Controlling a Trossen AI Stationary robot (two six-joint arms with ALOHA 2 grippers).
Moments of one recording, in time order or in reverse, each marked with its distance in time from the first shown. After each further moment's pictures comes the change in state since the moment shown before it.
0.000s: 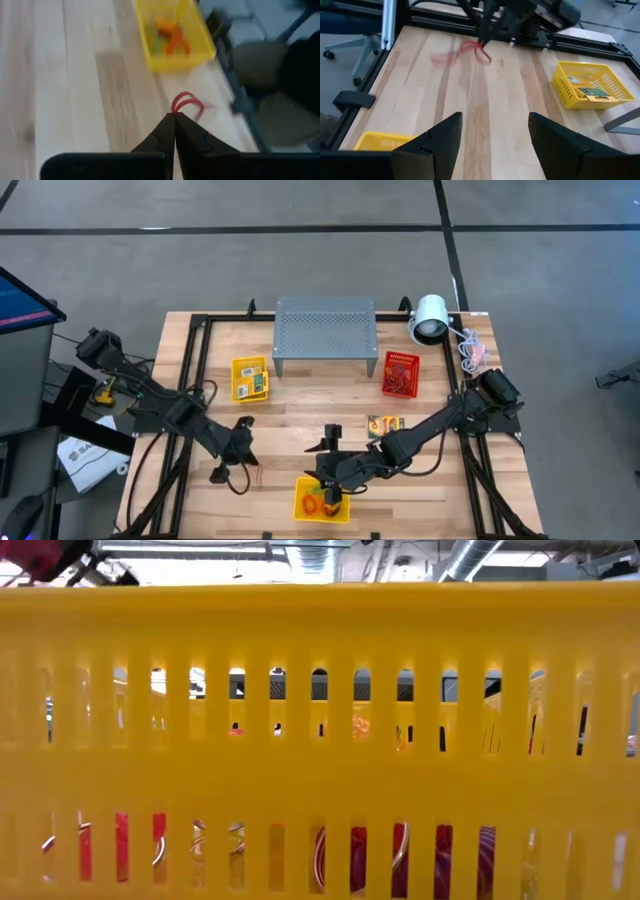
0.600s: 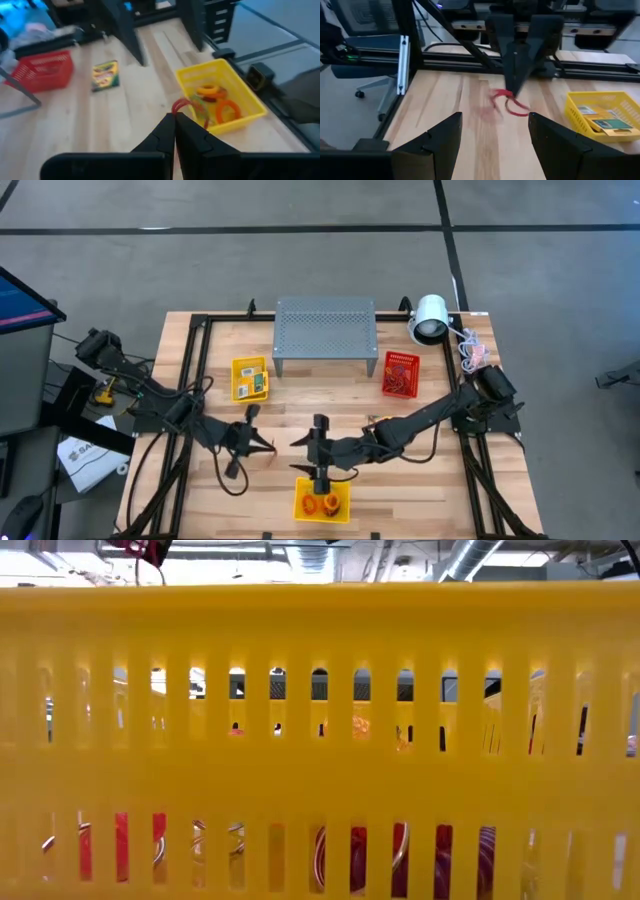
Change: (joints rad) left arm 0.006 -0.004 0.000 0.252 -0.280 0.355; right arm -0.084 0.000 0.000 0.195 -0.128 -0.014
